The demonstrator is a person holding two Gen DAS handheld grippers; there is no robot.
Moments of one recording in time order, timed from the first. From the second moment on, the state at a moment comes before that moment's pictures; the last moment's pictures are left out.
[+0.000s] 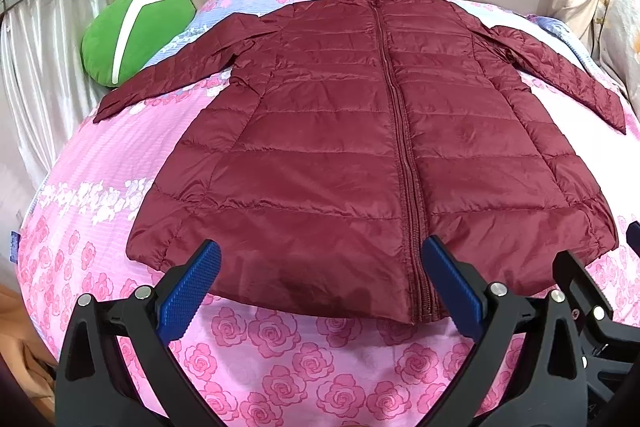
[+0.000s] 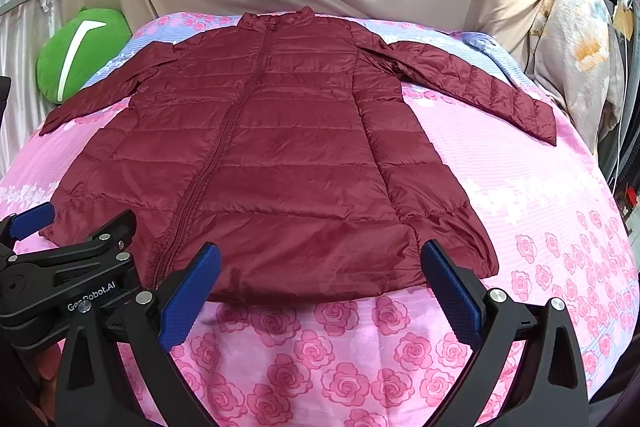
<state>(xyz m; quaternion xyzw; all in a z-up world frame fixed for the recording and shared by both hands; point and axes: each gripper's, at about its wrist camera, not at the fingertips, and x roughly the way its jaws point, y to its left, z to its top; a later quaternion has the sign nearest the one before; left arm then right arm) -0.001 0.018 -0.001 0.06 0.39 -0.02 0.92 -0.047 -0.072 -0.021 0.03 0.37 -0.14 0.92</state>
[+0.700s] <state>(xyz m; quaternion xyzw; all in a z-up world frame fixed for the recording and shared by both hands) 0.000 0.020 0.000 0.06 0.39 -0.01 0.92 -0.045 -0.068 -0.020 0.03 0.37 -0.14 0.92</state>
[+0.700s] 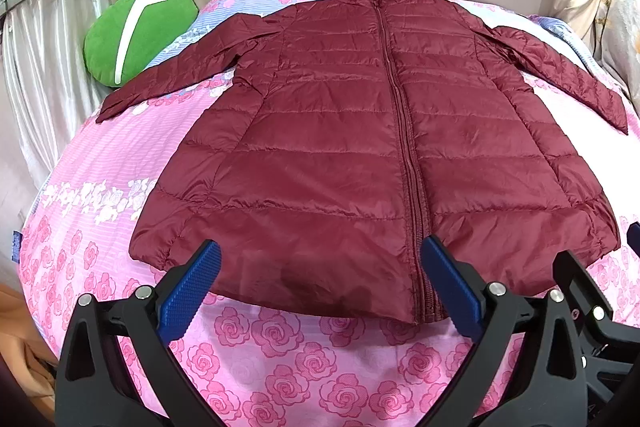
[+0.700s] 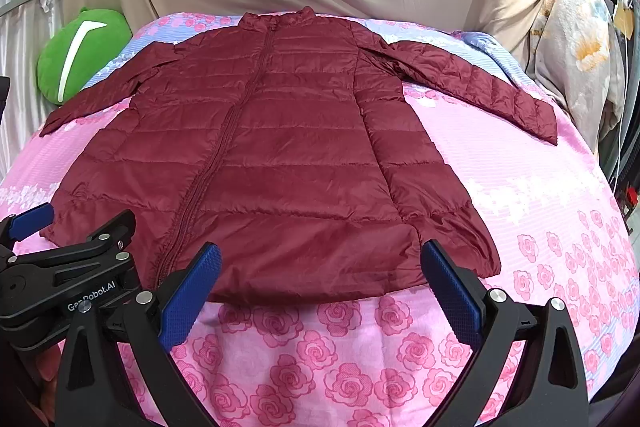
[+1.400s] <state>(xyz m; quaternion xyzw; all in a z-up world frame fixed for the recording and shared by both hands) 0.000 0.022 -0.001 0.07 0.39 -0.01 0.92 -0.045 -0.069 -0.022 0.03 0.37 -0.14 0.92</state>
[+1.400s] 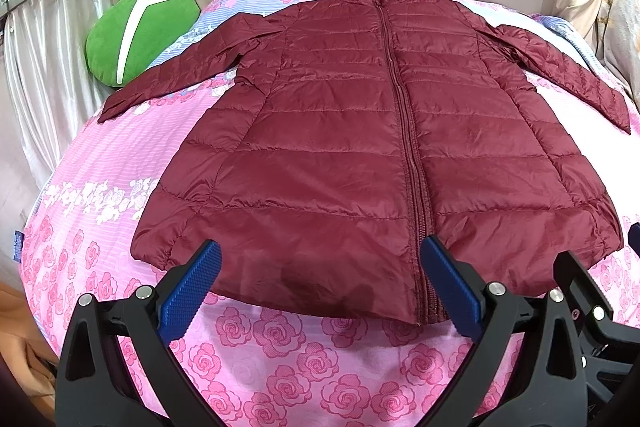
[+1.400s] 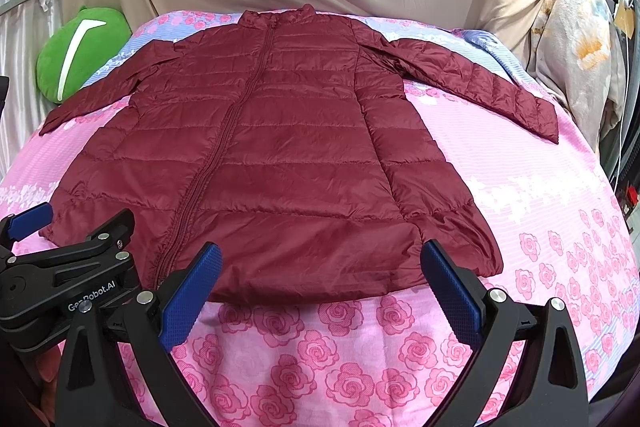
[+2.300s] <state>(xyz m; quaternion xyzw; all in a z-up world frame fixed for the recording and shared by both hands) -0.001 0.023 -0.002 0.07 0.39 -0.01 0.92 -0.043 -0.069 -0.023 0.03 0.37 -0.14 0.92</state>
